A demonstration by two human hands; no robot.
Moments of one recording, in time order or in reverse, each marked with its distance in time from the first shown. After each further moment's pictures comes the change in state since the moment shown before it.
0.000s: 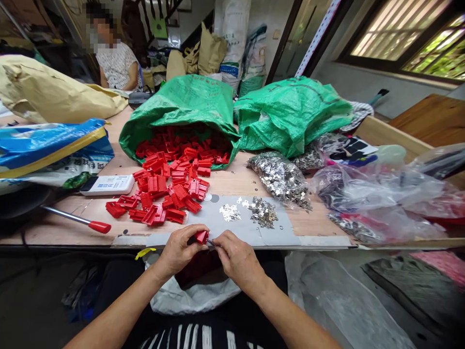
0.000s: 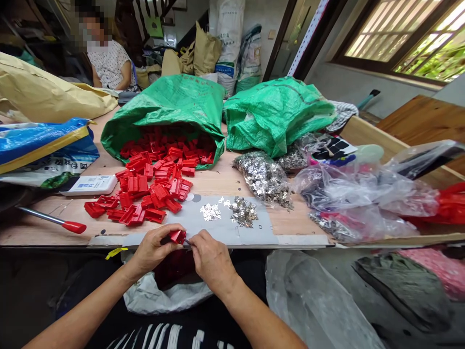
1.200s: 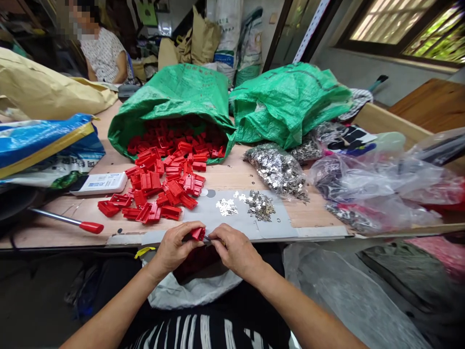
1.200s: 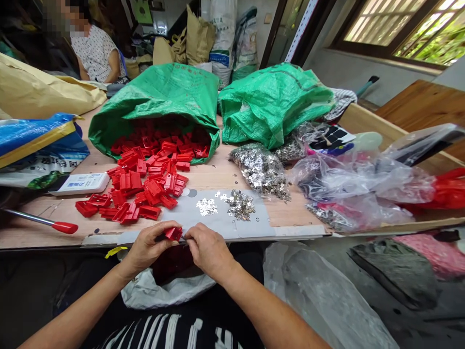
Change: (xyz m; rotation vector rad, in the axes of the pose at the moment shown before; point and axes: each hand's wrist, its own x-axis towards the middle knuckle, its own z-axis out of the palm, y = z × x) left_hand -0.004 -0.006 -0.002 0.037 -0.028 0.051; right_hand 0.007 0.003 -0.008 0.070 -0.075 0.008
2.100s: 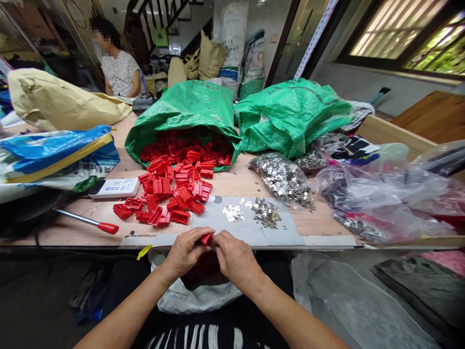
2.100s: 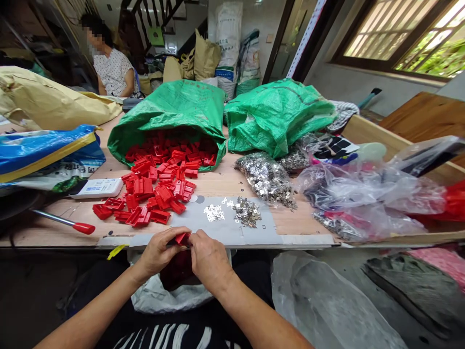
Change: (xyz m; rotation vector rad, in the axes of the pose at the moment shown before) left_hand 0.003 0.007 0.001 -0.167 0.005 -0.048; right_hand 0.003 -0.022 0.006 -0.187 -0.022 0.085
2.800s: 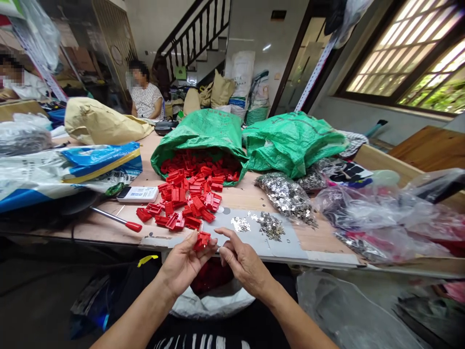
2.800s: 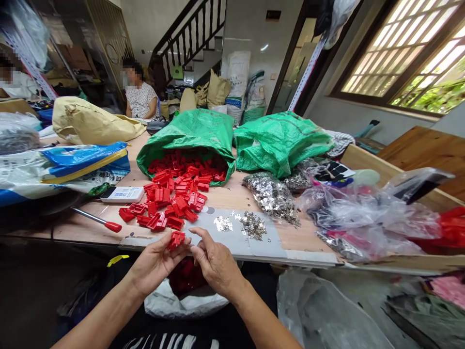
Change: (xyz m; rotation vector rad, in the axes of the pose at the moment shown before) left_hand -0.018 0.062 -0.019 -1.446 0.332 -0.641; right_hand -0.010 -0.024 -0.030 0.423 0.042 -0.185
